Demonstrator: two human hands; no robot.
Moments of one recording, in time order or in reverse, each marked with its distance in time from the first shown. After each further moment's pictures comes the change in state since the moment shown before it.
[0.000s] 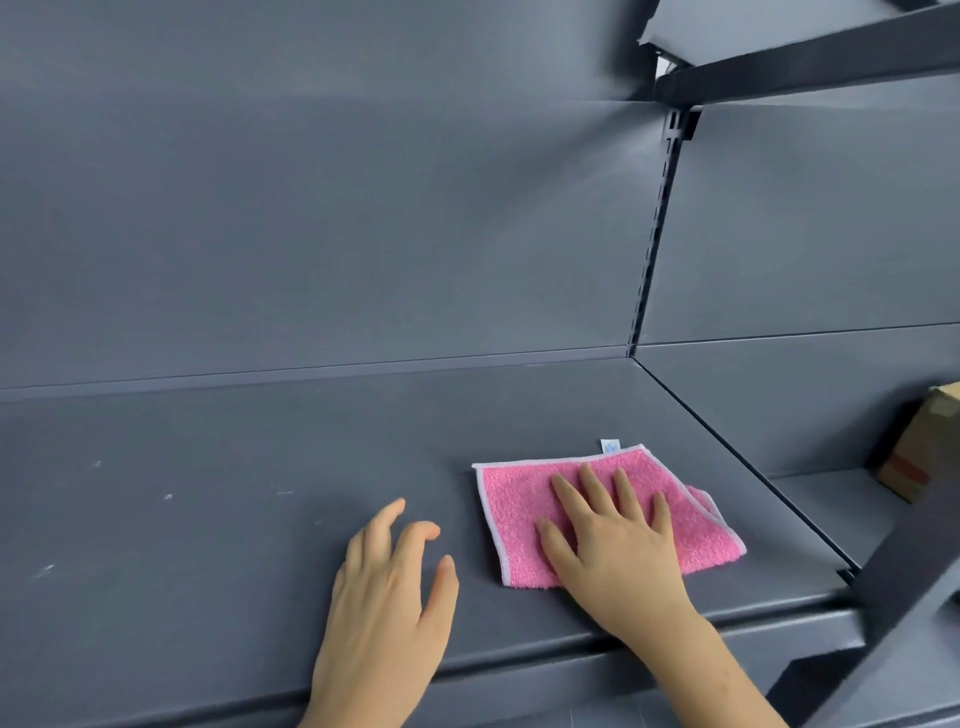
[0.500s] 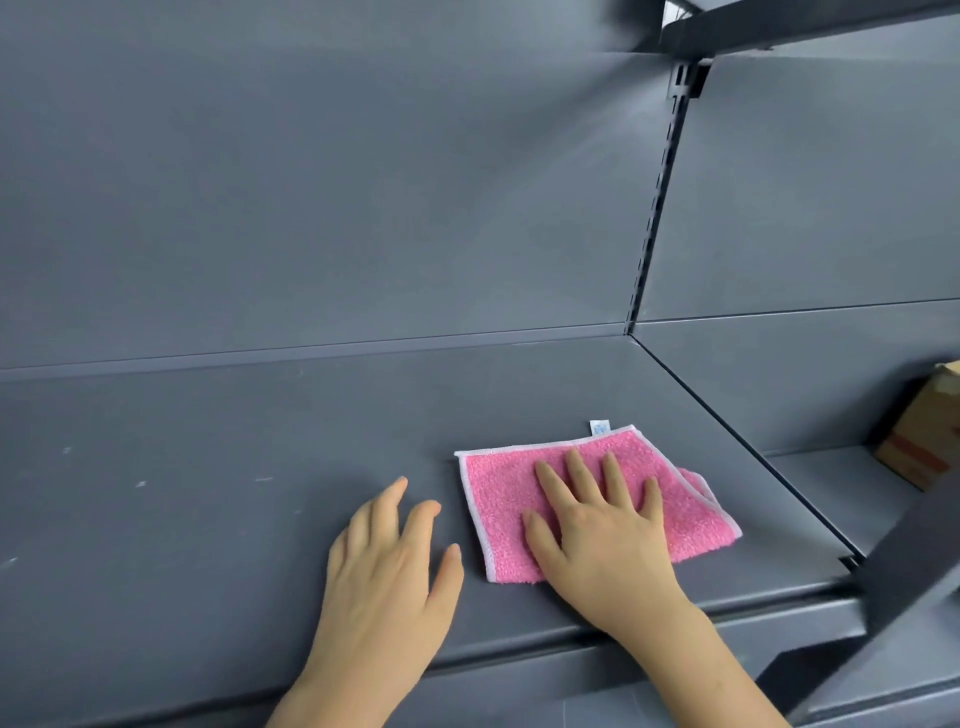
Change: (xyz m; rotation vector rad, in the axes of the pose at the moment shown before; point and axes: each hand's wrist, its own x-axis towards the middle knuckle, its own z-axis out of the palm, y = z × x) left_hand 0.015 0.006 0.006 0.386 -0.151 0.099; right_hand 0.003 -0.003 0.005 -0.031 0.055 -0.023
